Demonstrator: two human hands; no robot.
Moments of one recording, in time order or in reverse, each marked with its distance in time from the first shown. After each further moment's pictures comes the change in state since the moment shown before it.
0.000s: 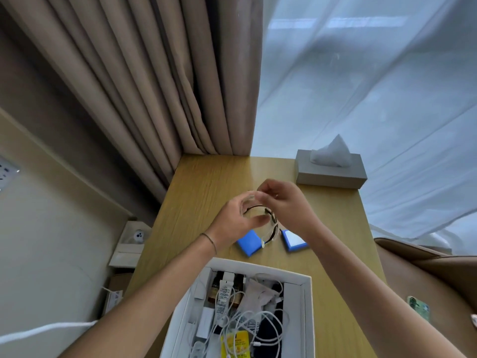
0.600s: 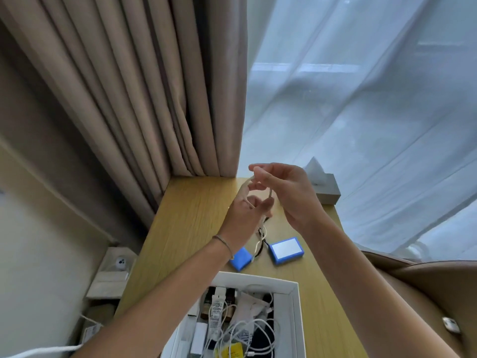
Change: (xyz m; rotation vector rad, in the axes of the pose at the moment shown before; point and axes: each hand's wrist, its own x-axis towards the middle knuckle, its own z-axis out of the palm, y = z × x) left_hand -0.006 0.063 0.032 -0.169 0.192 0.119; right_hand -0.018 -0.093 -0.020 0.427 0.161 -0.036
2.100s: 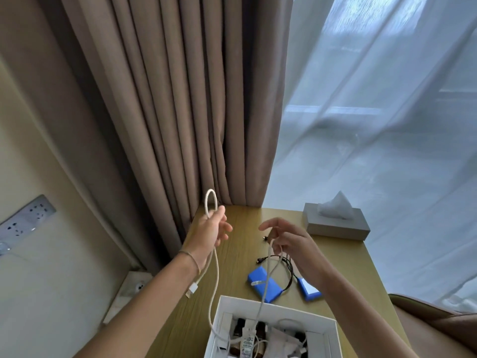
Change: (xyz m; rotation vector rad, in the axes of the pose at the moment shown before) left_hand -0.014 0.009 -0.149 -0.026 0.265 -0.244; right_hand -0.024 0.040 0.046 -0.087 -0.214 0.115
